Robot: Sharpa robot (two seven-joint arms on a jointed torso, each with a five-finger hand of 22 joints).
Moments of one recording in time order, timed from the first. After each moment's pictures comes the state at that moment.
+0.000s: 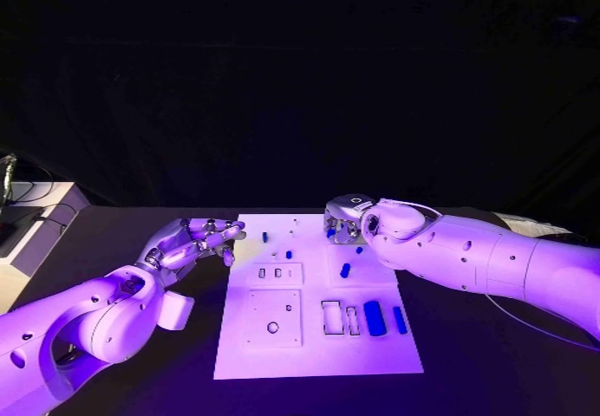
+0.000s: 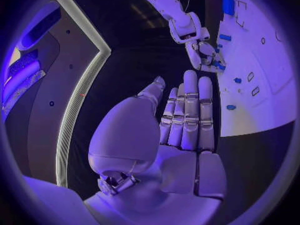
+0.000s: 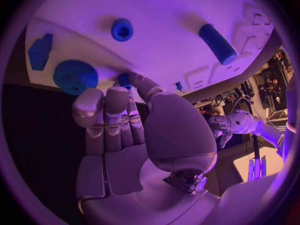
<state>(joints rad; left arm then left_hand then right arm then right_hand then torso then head) 1.00 -0.93 0.22 1.66 -0.27 -0.22 0.29 1.36 -0.05 0.18 0.05 0.05 1.06 0.15 0.07 0.06 1.19 0.10 0.06 0.06 1.23 0.03 0.56 0.45 0.13 0.92 0.04 1.00 0.54 1.31 -0.58 -0.12 1.10 -1.66 -0.24 -0.12 1.30 -0.06 0.36 -0.12 0.28 1.17 0.12 0.06 0.07 1.21 0.08 0.05 0.06 1.41 -0.03 1.09 0.43 0.14 1.43 -0.04 0.96 1.17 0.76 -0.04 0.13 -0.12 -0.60</state>
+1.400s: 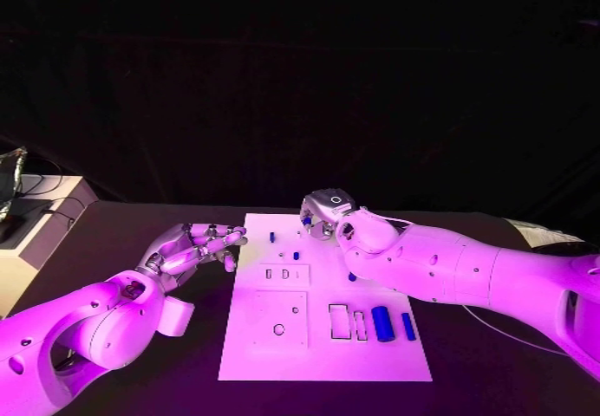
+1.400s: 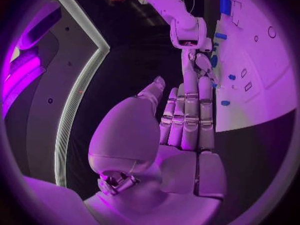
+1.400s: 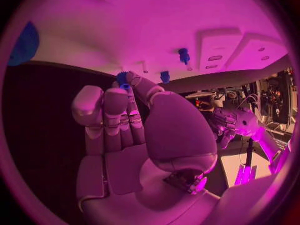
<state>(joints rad) 1.00 -0.93 0.22 1.66 -0.28 -0.21 0.28 1.36 -0.05 0.18 0.05 0.05 1.06 0.15 0.07 0.06 1.19 0.10 0.06 0.06 1.23 0.03 0.56 0.45 0.13 0.92 0.04 1.00 0.54 1.28 -0.47 -0.12 1.06 -1.74 -0.52 -0.25 1.30 -0.06 0.46 -0.17 0.15 1.20 0.12 0.07 0.08 1.23 0.09 0.06 0.06 1.41 -0.03 1.09 0.46 0.11 1.46 -0.05 0.84 1.31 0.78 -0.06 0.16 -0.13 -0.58</state>
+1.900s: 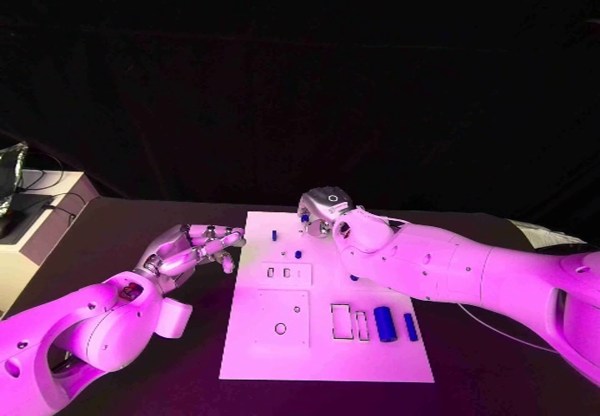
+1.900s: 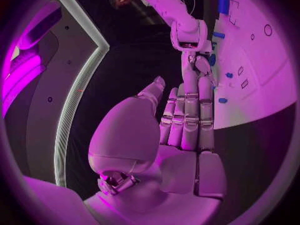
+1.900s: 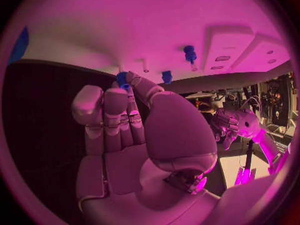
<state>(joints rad) 1.00 -0.93 0.22 1.66 -0.28 -0.20 0.28 1.36 -0.05 0.18 0.05 0.05 1.06 0.15 0.07 0.06 1.19 0.10 0.06 0.06 1.23 0.03 0.56 0.45 0.13 0.92 0.04 1.01 0.54 1.28 -0.45 -0.12 1.03 -1.76 -0.55 -0.25 1.30 -0.06 0.45 -0.17 0.16 1.20 0.12 0.07 0.08 1.23 0.09 0.05 0.06 1.41 -0.03 1.09 0.46 0.11 1.46 -0.05 0.84 1.31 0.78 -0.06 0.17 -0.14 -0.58</state>
